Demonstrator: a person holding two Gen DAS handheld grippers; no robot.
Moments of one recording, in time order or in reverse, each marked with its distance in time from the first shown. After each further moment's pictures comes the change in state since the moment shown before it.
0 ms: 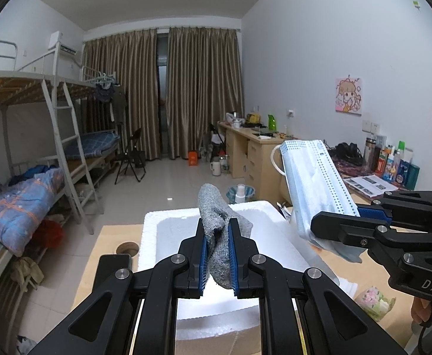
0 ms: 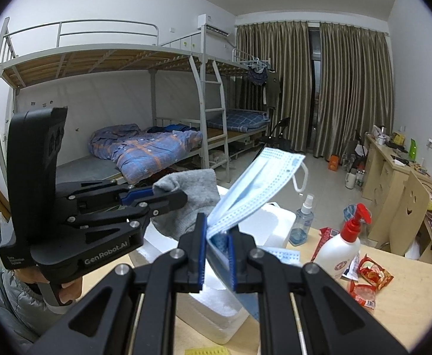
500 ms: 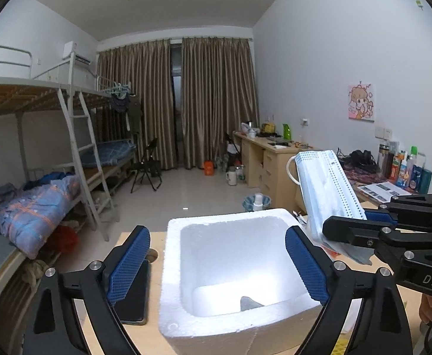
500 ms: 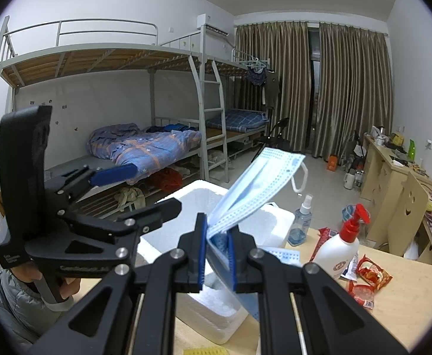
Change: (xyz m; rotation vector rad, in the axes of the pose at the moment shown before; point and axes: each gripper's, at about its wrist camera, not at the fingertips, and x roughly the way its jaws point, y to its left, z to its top) left arm -0.014 0.010 -0.006 -0.006 -0.056 0.080; right arm 0.003 0.000 -0.001 -0.004 0.003 -0.005
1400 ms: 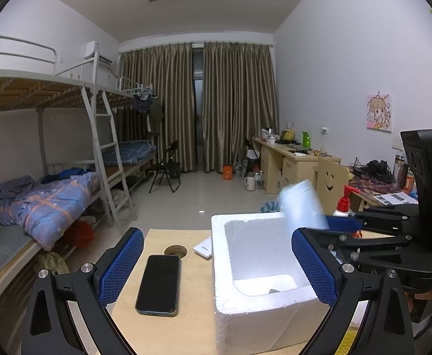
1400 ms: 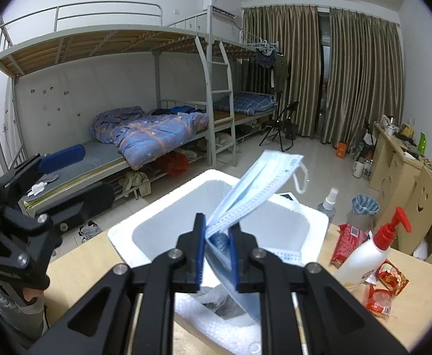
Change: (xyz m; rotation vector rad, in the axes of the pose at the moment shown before) left arm -0.029 0.031 -0.003 -0.044 -0.024 0.089; right arm 0.050 -0.001 0.004 -0.007 0.085 0.036
